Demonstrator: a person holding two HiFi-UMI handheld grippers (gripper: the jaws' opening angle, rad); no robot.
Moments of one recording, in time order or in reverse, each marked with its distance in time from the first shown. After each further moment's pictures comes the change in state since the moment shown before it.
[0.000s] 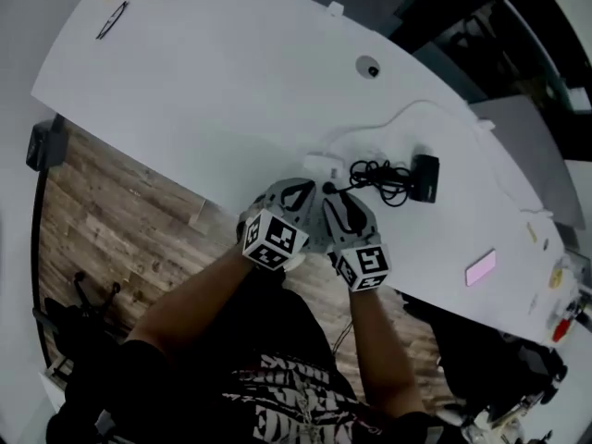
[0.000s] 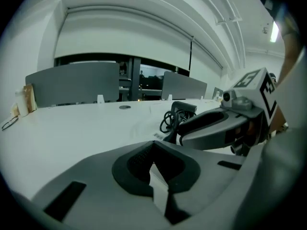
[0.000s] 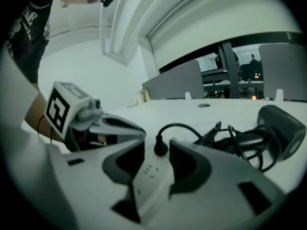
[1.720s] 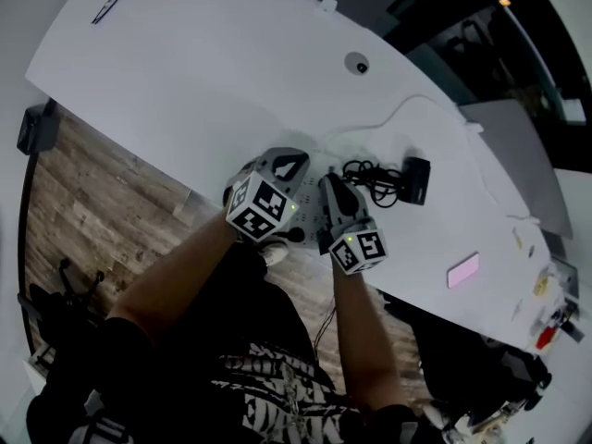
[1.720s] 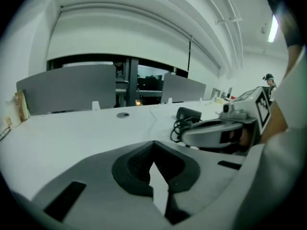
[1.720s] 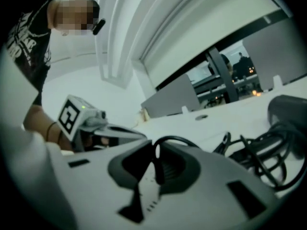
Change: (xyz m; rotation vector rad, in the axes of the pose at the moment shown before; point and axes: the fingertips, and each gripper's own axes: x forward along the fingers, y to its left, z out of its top) left arm 0.022 0.017 0.044 0.029 0.010 -0.037; right arm 0.001 -0.030 0.041 0.145 -0.231 0.084
